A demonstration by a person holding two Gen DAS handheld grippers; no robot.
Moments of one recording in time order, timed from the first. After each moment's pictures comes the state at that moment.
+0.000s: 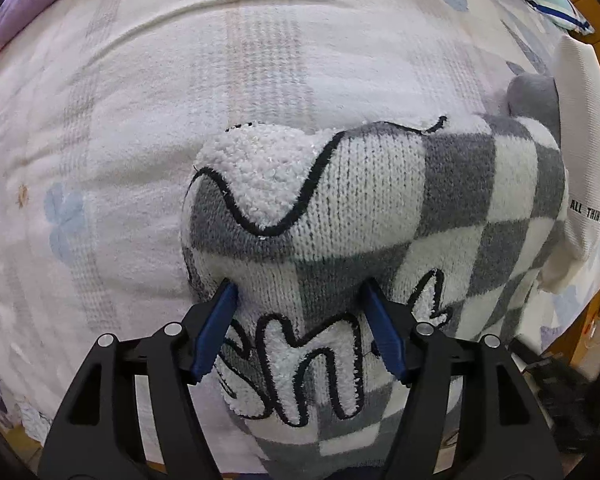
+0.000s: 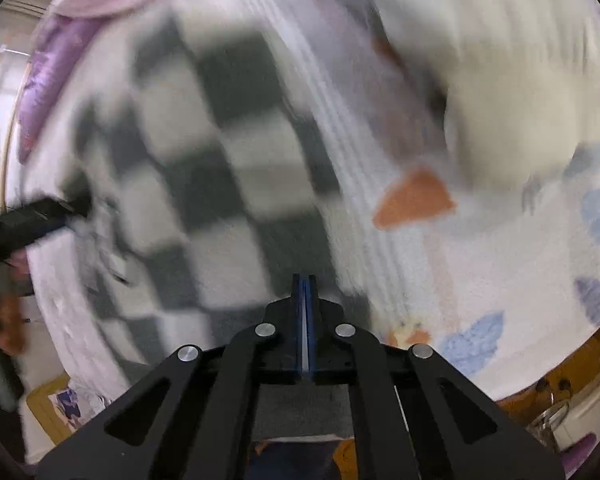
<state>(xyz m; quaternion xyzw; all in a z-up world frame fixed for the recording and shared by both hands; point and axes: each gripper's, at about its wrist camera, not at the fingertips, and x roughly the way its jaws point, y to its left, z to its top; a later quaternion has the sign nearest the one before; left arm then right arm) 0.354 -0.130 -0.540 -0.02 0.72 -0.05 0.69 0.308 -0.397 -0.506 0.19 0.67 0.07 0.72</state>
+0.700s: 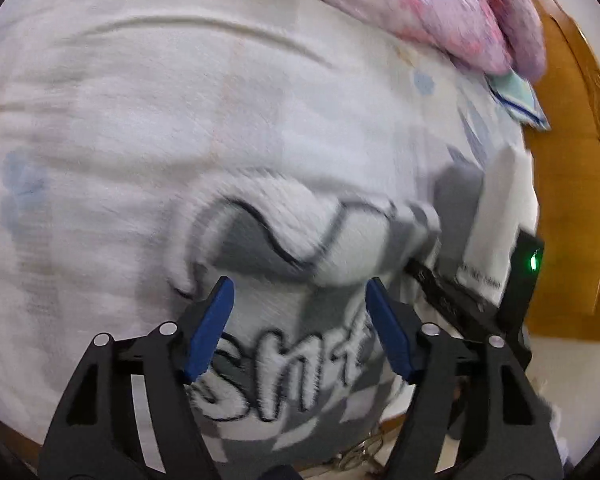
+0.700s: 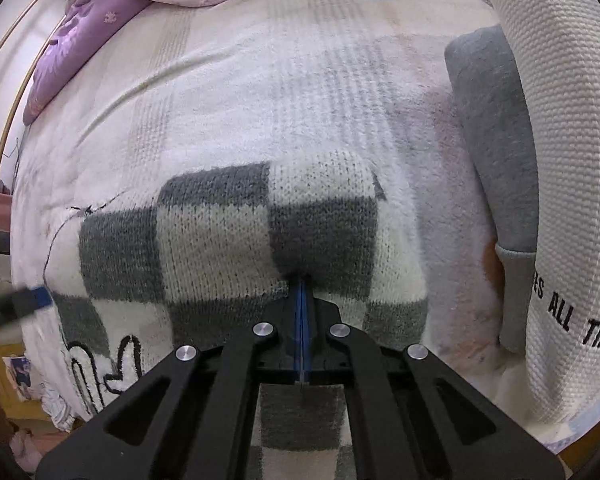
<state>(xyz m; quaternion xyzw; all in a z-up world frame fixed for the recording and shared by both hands) 0.366 -0.068 -0.503 -0.22 0.67 -0.08 0.70 0.413 -0.362 -0.556 0.09 0.66 0.12 0.73</state>
